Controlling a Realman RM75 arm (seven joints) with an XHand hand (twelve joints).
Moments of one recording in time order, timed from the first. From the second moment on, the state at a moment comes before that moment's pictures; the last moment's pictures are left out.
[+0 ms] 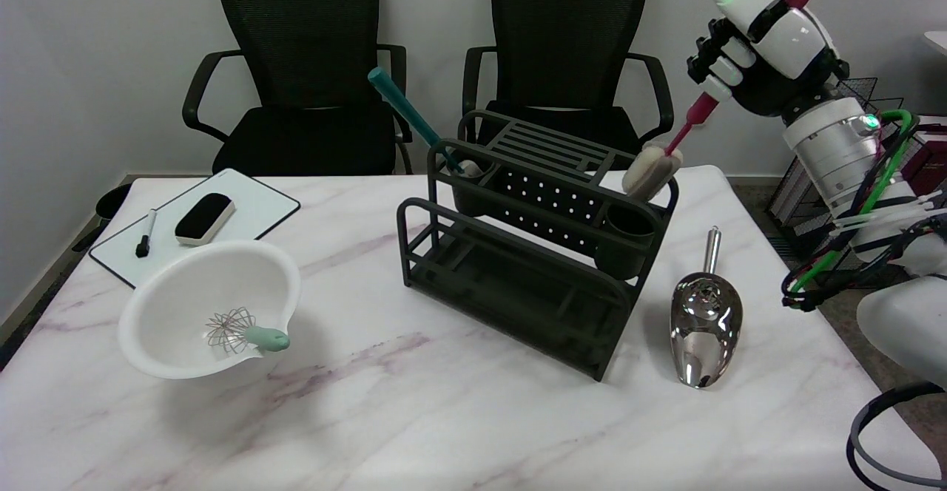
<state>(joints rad) -0.24 -0.85 -1.25 1.72 0.49 0.38 2.06</state>
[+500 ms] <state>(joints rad) -0.24 -0.84 -1.32 1.64 0.49 0.43 2.08</state>
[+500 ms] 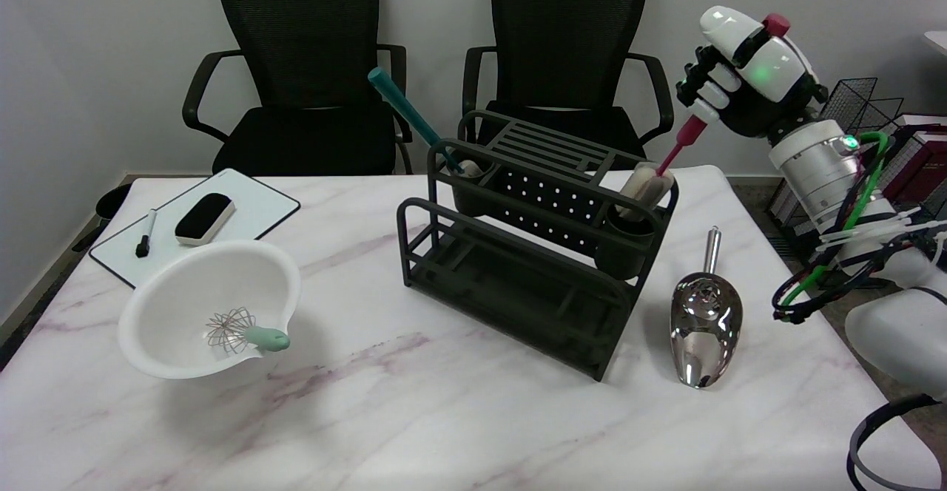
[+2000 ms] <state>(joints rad) -0.20 -0.83 -1.45 1.49 0.49 0.55 2.11</state>
